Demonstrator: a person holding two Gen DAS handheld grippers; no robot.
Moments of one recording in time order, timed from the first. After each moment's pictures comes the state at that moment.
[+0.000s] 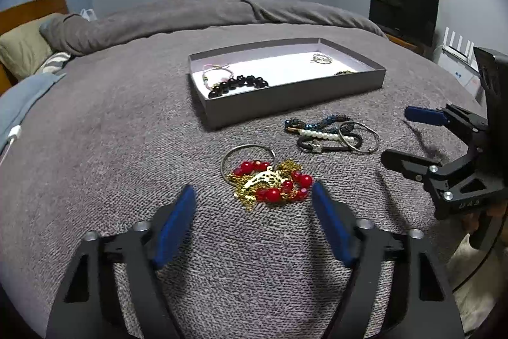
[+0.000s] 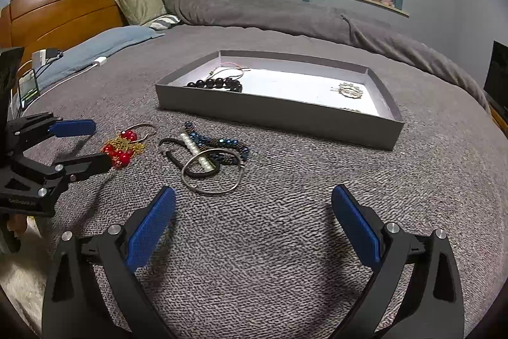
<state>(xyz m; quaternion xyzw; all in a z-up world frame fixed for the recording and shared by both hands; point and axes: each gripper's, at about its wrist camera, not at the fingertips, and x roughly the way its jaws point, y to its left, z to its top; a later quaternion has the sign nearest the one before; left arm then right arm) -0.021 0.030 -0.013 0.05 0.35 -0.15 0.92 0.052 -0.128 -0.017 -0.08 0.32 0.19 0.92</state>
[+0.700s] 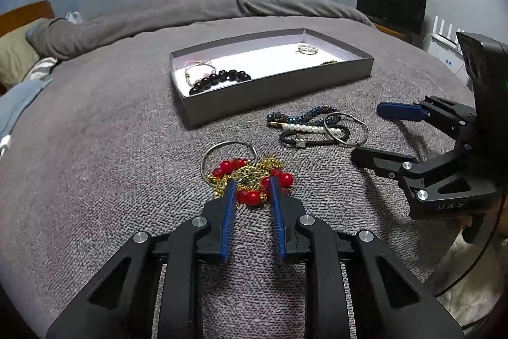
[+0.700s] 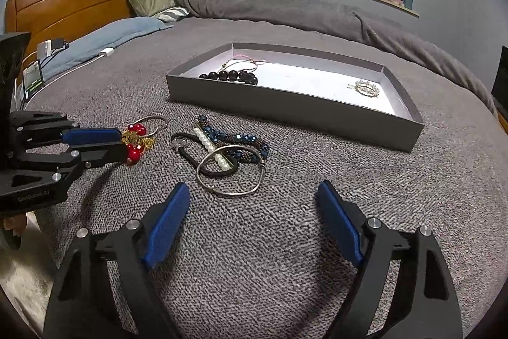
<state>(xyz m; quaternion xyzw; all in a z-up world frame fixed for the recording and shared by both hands) -0.018 0.019 -0.016 0.07 0.36 -0.17 0.92 0.056 -0.116 -0.021 -0.08 0.33 0.20 0.92</state>
